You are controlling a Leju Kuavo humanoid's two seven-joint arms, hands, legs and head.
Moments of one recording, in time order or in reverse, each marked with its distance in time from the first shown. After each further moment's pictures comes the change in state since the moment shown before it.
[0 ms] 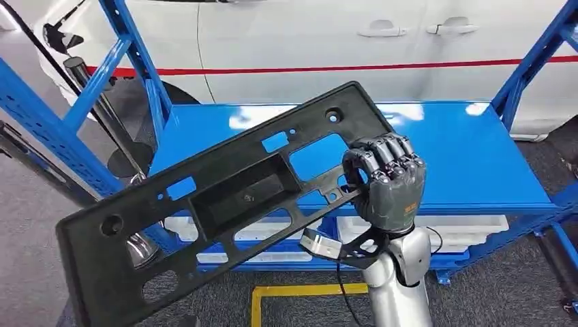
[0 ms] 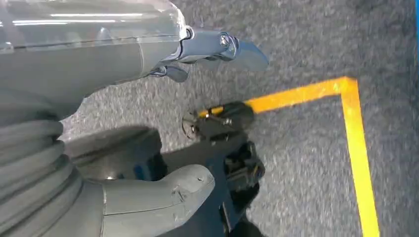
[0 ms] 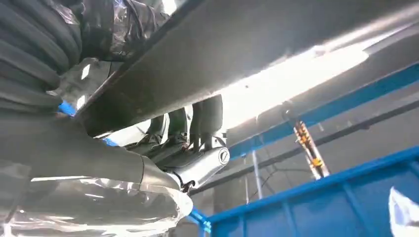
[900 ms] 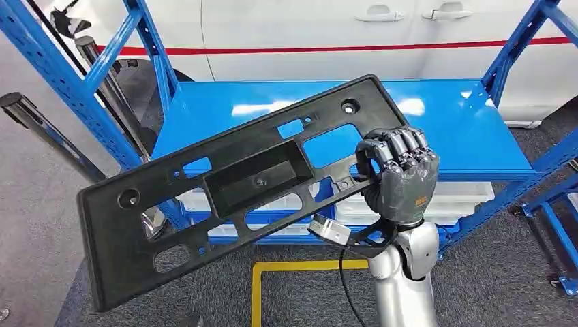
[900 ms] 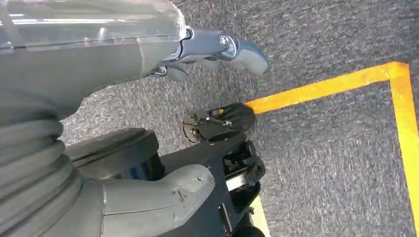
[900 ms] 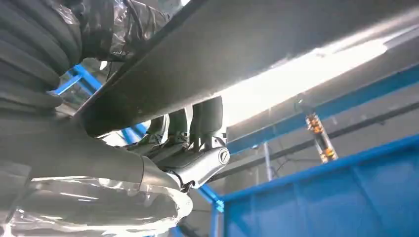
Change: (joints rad) left arm -0.011 0.000 -0.018 0.000 -0.018 -0.002 0.020; right arm -0.028 0.003 -0.056 0.010 0.015 0.000 0.009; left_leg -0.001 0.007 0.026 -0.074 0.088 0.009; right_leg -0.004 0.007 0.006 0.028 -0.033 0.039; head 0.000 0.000
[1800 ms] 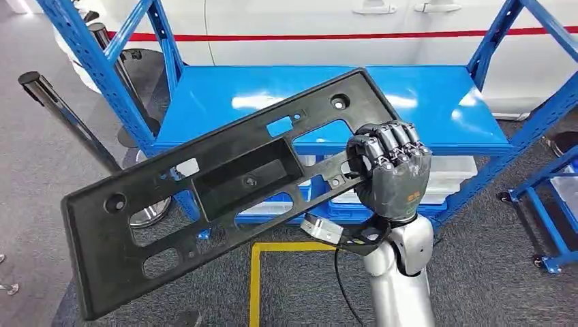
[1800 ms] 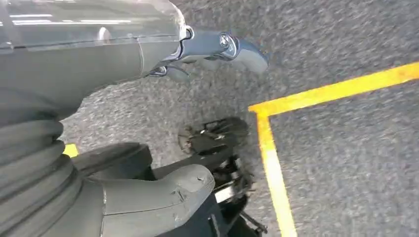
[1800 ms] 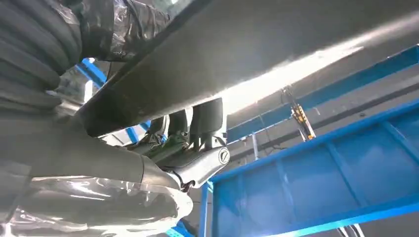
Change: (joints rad) left arm -0.008 0.000 -0.007 0.000 -0.004 -0.003 0.001; right arm -0.019 0.005 0.035 0.003 0.021 0.000 0.017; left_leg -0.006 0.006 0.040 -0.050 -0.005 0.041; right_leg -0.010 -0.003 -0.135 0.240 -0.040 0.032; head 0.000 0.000
